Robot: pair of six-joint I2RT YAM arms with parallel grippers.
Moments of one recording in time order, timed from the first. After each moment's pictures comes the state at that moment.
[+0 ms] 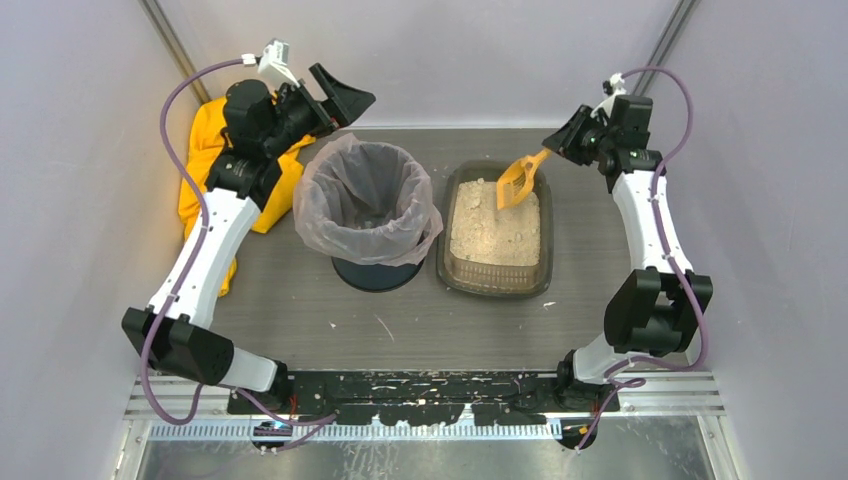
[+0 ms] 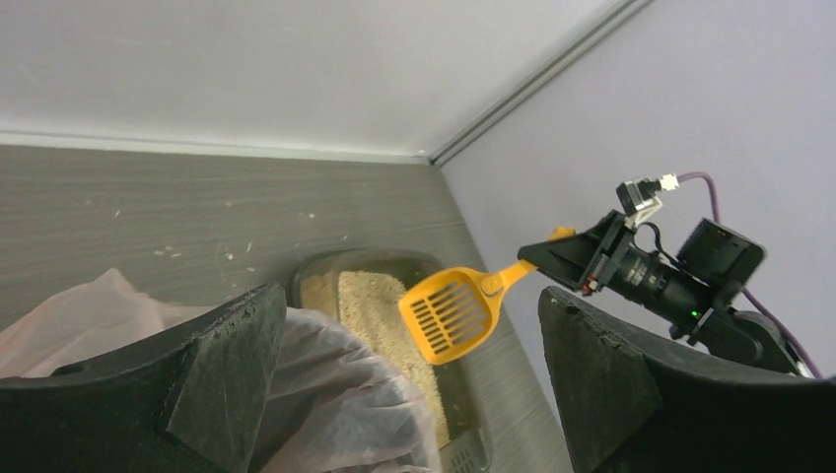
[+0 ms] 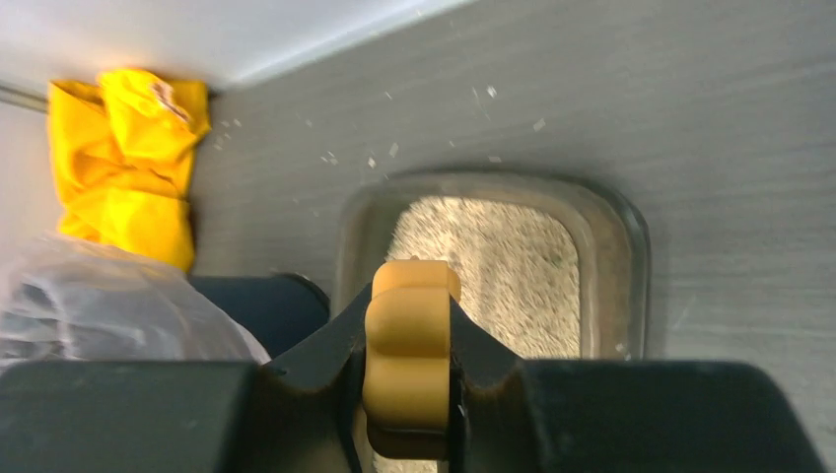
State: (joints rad) left arm -0.26 1.41 1.57 -0.15 0.35 -0.70; right arm -0.12 1.56 1.50 -0.41 -0.42 0.44
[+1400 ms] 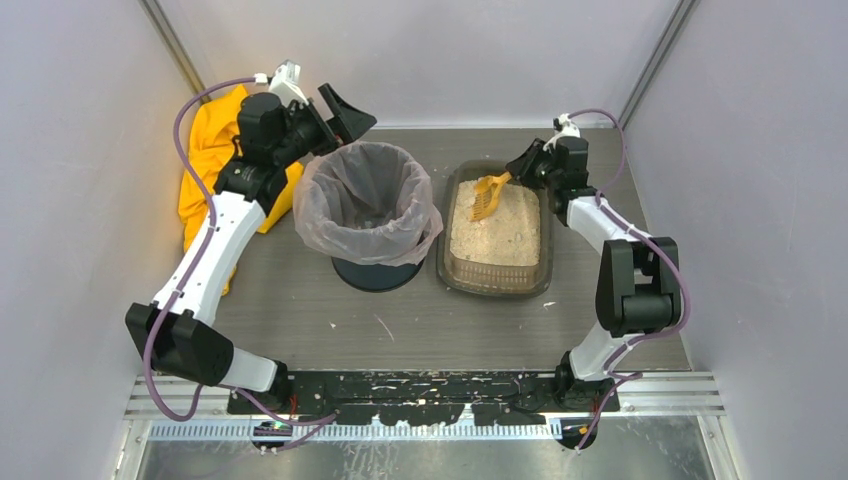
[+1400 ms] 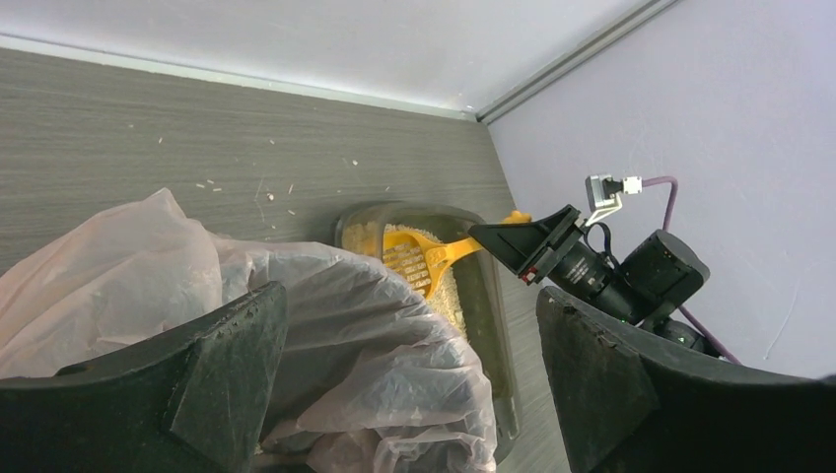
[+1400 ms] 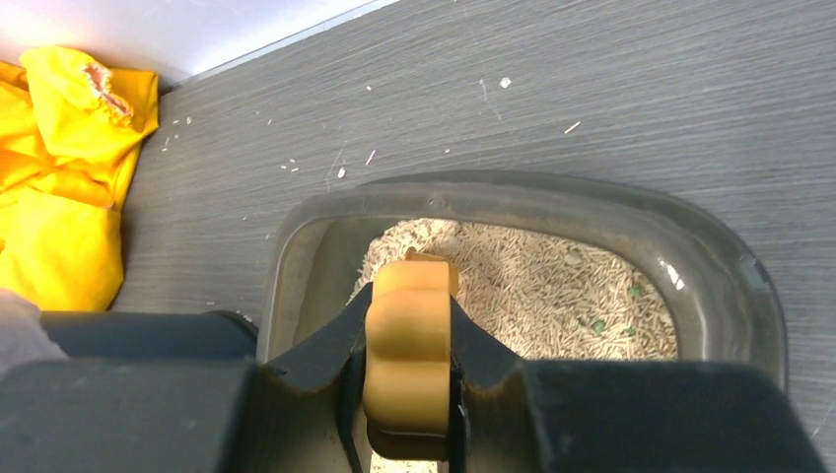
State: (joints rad) left arm -0.26 1.42 1.49 -0.22 0.31 -0.66; right arm 0.06 1.68 1.11 0.18 -0.25 0.47
